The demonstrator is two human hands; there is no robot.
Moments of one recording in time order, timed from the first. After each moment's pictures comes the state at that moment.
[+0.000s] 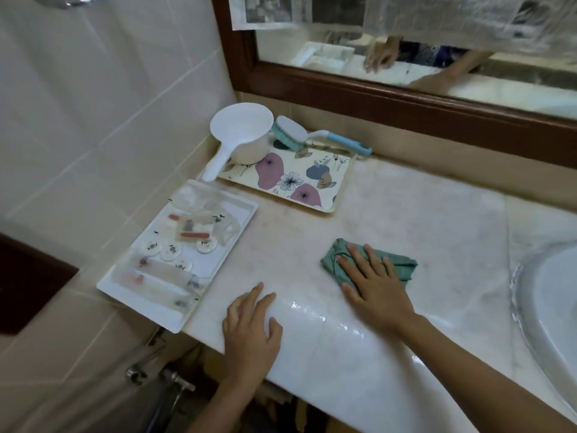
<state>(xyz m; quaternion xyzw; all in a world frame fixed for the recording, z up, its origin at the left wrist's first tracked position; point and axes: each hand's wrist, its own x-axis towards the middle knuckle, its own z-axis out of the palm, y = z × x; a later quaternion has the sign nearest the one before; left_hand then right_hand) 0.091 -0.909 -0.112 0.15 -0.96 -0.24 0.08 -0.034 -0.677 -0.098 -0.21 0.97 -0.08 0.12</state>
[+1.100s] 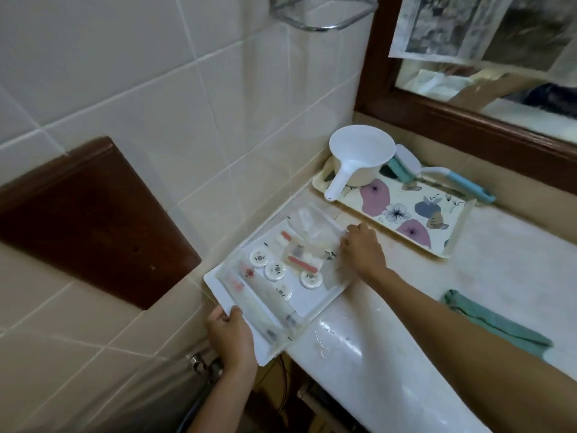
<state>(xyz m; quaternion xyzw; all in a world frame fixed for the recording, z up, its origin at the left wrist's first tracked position) 0.089 -1.077 -0.078 0.59 -0.52 -0.58 0.20 -0.126 -0.938 -0.070 -0.16 0.96 -0.19 0.12</state>
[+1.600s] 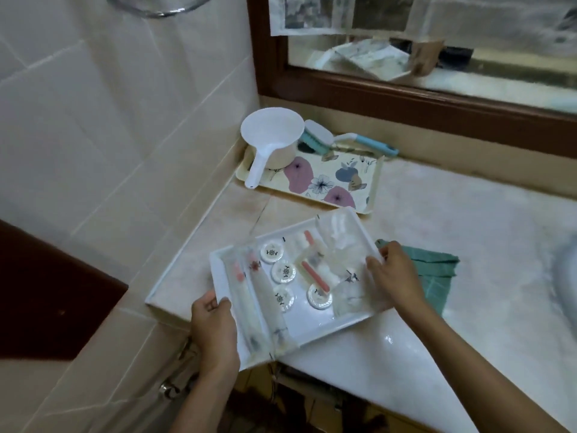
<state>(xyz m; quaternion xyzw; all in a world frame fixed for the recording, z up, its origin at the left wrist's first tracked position) 0.069 -1.033 -0.042 0.49 -0.61 -0.61 0.10 -0.031 -0.780 -0.039 0.12 0.93 -0.35 0.06</state>
